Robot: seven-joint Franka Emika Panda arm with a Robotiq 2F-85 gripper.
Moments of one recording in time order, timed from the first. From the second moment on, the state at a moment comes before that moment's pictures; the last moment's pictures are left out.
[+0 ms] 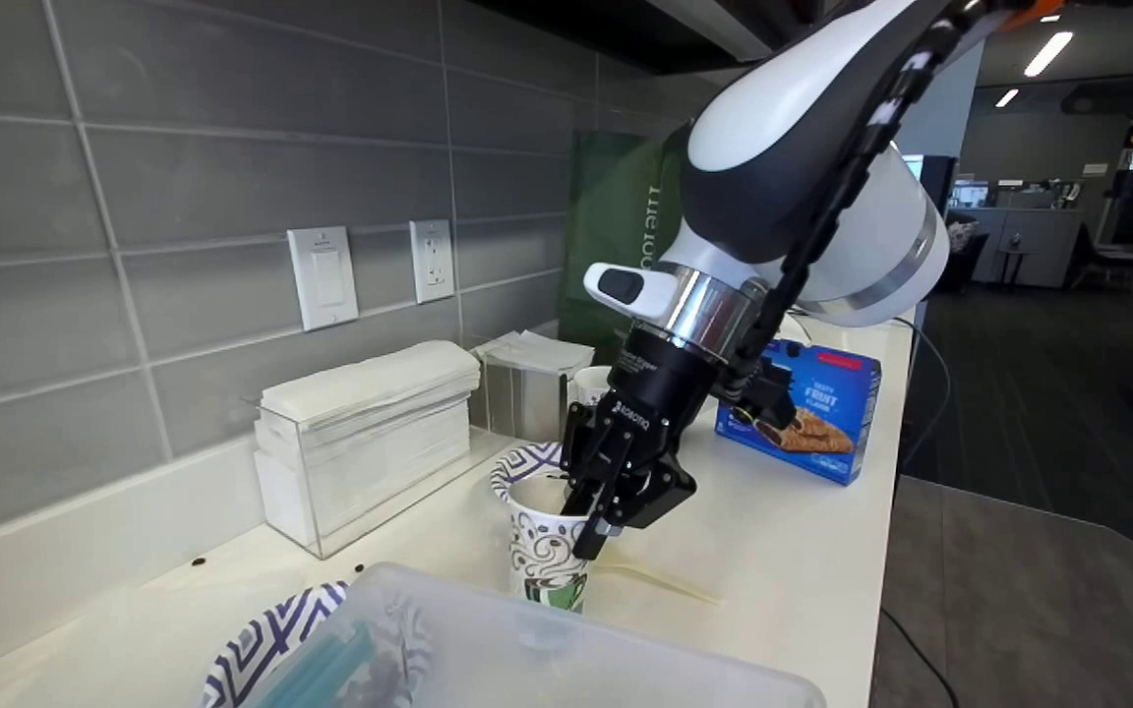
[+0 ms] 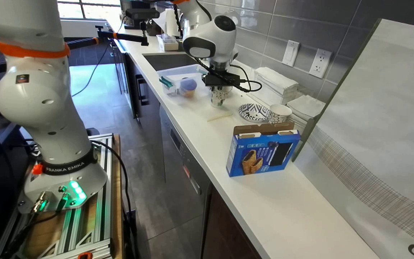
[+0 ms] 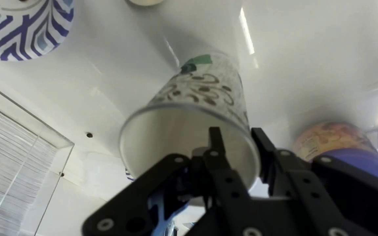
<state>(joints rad) 0.14 0.13 0.22 -2.27 0.81 2.65 -1.63</state>
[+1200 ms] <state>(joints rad) -0.09 -0.38 0.27 -2.34 0.24 2.35 -0.76</state>
